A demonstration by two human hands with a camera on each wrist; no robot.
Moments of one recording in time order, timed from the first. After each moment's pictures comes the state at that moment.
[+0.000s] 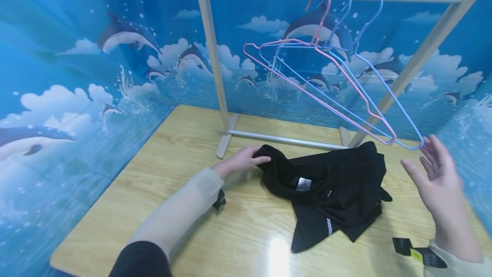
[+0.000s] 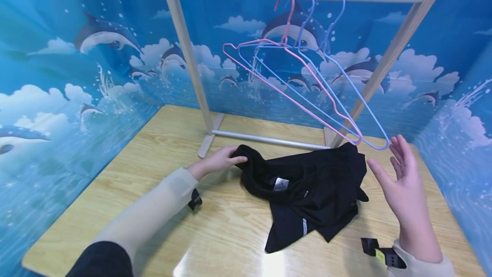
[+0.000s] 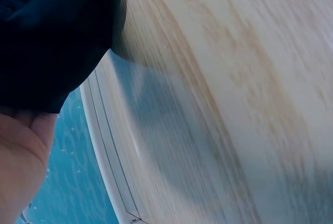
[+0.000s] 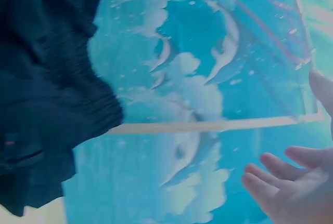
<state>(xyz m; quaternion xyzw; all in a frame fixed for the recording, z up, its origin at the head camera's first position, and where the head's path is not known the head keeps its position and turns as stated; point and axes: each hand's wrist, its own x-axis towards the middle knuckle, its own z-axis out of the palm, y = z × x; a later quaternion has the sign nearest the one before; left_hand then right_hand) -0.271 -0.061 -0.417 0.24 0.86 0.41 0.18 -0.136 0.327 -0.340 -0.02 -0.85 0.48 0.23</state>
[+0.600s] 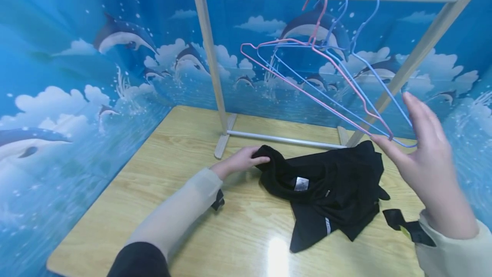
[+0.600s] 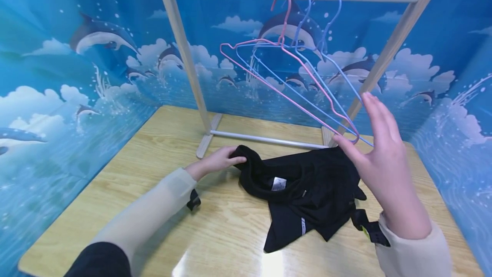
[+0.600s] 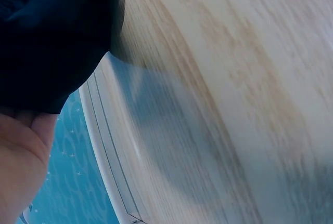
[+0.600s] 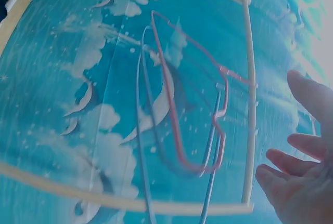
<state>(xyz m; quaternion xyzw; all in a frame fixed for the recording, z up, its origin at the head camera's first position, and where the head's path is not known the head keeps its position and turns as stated) -0.272 -0.059 -0.418 0.24 0.86 0.40 0.18 -0.132 0.263 -0.261 0.13 -0.88 0.28 0.36</state>
